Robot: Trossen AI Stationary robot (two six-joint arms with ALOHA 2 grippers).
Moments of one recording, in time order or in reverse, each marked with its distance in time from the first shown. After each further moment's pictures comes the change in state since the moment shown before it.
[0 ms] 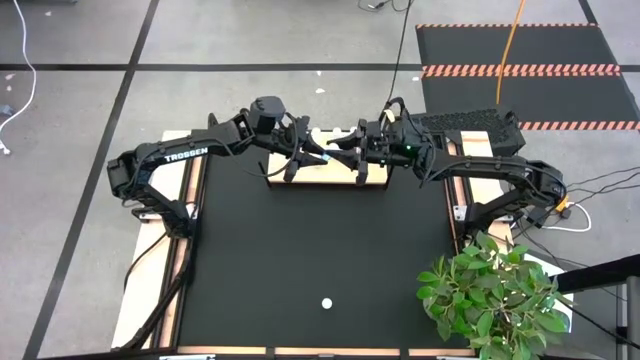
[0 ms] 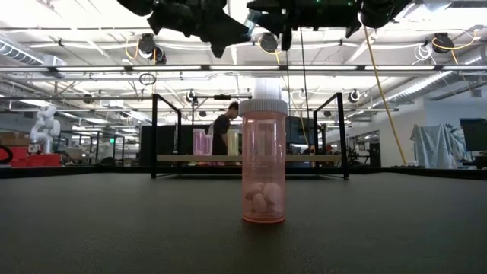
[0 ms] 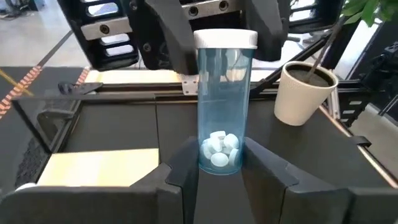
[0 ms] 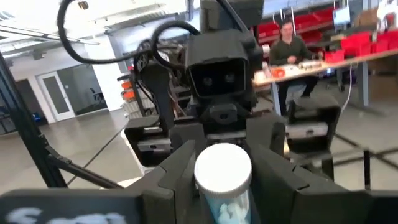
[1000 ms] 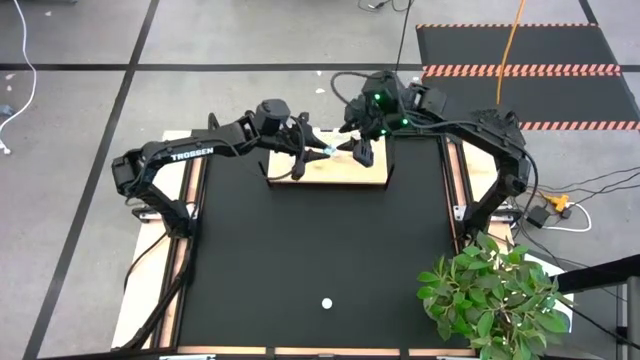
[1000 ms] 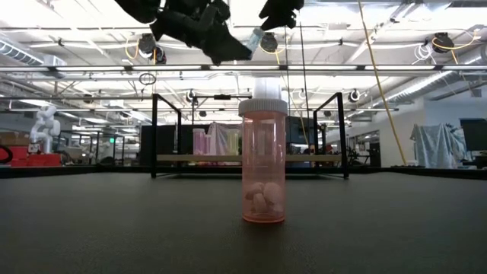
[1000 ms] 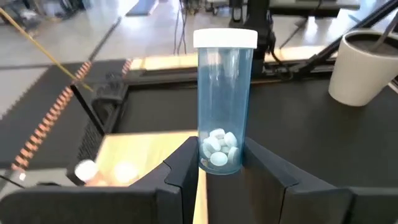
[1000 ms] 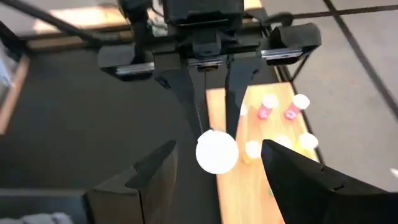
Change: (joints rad) left arm 0.003 0.042 -0.023 0.013 -0.173 0.113; right arm -0.058 0.258 0.982 -1.547 0.027 -0.447
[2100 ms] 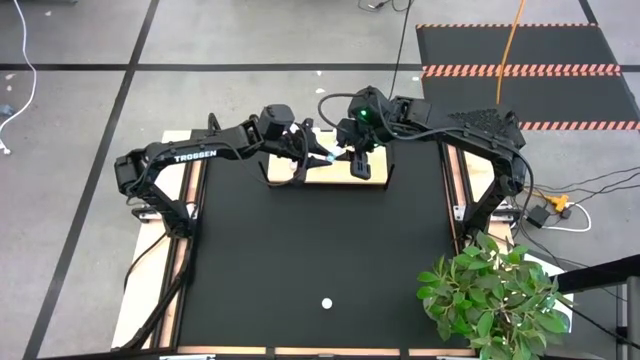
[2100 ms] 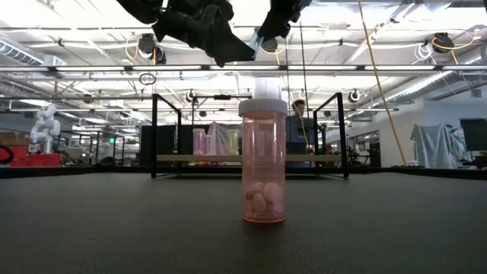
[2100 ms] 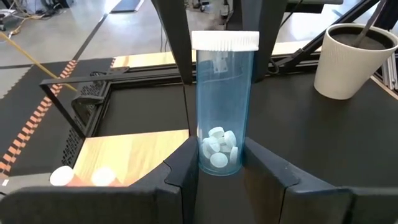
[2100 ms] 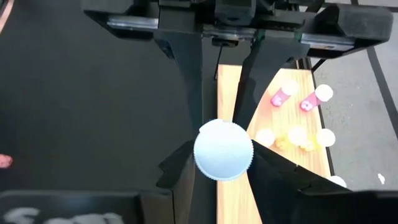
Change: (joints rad) left arm -0.035 0.016 -0.002 0.000 0.017 0.008; right arm 0.046 0.026 -0.086 0.009 0.042 -0.139
